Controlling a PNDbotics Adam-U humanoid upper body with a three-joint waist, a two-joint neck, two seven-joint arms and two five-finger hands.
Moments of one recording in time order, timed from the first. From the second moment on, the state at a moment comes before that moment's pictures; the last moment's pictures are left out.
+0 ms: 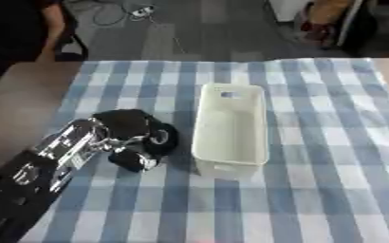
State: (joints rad) left arm -0.59 0.59 -0.42 -1.39 -1.10 -0.29 -0.49; right arm -0.22 -0.53 -0.09 -1.89 0.12 -0.18 -0.03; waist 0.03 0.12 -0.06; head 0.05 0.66
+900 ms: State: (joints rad) left arm -0.59 0.56 -0.42 -1.35 -1.22 -0.27 -0.42; right arm -0.22 -0.53 -0.09 -1.89 0.12 -0.18 -0.03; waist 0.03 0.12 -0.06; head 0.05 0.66
